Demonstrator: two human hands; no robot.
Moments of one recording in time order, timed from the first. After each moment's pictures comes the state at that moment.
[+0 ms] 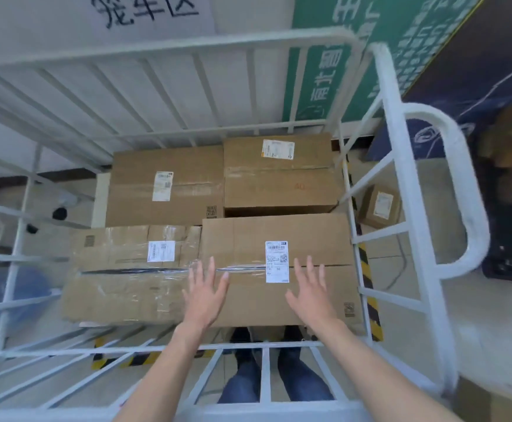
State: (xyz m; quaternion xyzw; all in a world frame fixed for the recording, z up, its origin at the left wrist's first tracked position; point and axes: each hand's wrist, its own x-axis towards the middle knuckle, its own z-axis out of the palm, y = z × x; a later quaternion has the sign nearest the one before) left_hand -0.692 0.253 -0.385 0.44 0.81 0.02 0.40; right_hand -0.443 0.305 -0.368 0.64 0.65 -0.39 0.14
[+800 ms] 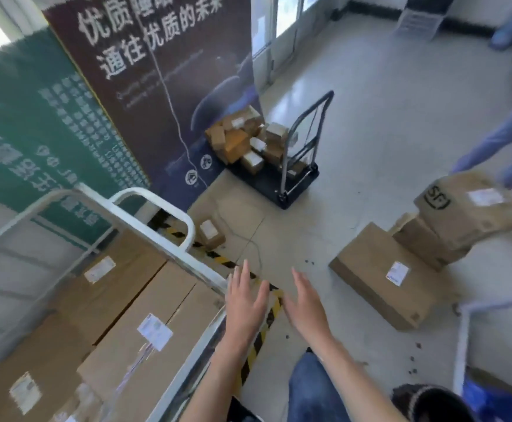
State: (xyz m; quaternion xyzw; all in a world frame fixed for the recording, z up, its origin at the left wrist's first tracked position) left_hand -0.296 0.110 -0.123 0.76 0.45 0.08 0.46; right_hand -0.193 0.004 -0.147 0.86 0.26 -0.31 -0.30
